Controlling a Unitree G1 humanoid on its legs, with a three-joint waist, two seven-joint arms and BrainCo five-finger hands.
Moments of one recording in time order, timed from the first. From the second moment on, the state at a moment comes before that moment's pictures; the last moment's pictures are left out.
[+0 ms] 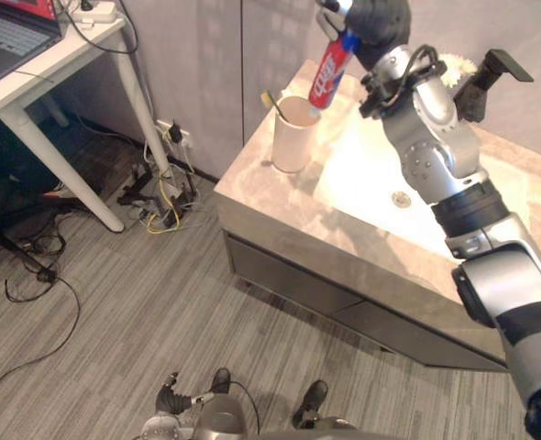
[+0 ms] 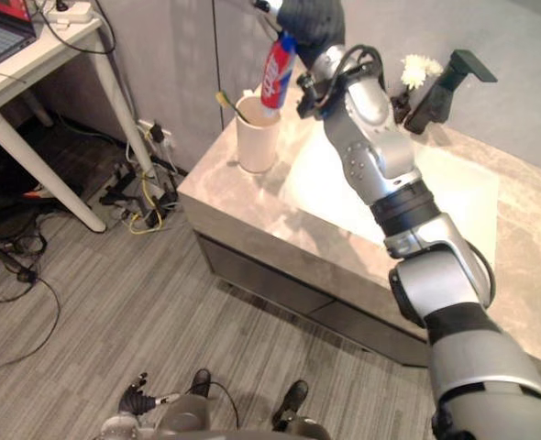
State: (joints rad) left arm 0.17 0.13 0.15 0.85 0.23 -0.08 0.13; right arm -1.22 -0.48 0.41 0.41 0.93 -0.12 0.07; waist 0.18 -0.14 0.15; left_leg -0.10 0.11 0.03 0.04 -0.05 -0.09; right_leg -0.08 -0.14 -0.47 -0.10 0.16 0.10
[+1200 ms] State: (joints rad) left arm 0.18 0.14 0.12 0.83 0.21 -0.08 0.13; right arm -1.18 -0.48 0.44 0.37 0.93 -0.10 0.06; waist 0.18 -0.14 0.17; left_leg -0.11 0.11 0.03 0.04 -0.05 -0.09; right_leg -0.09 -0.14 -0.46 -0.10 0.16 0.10
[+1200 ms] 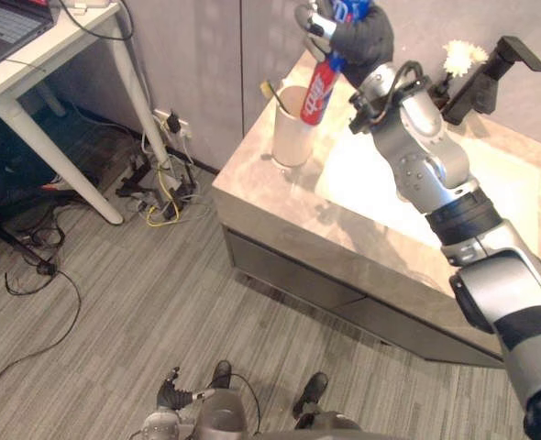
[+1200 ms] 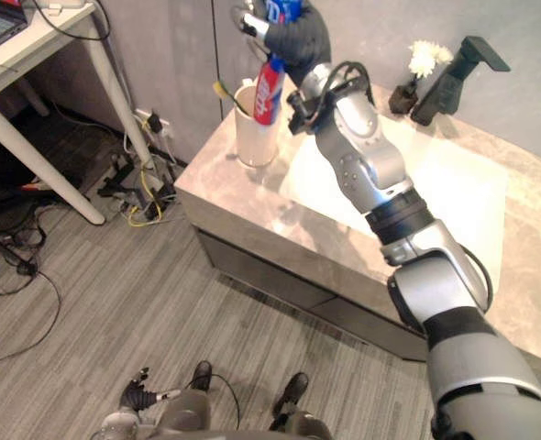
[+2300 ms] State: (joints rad) left arm 0.18 0.13 0.12 0.83 0.21 -0.08 0.14; right arm -1.25 -0.48 0.31 0.37 0.98 -0.16 0.02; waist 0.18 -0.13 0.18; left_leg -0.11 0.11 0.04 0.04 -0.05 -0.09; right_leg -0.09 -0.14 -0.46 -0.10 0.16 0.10
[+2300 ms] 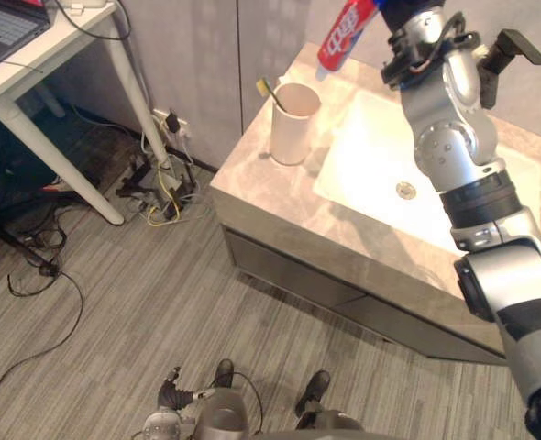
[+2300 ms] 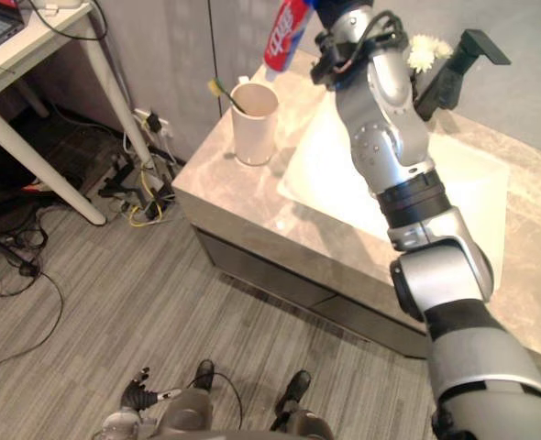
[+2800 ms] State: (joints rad) left arm 0.18 0.13 0.12 0.83 0.19 -0.08 0.14; right arm -1.33 -0.48 0.31 0.42 0.98 -0.17 -0.02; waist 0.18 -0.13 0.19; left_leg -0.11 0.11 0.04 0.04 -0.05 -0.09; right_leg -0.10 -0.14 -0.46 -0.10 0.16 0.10
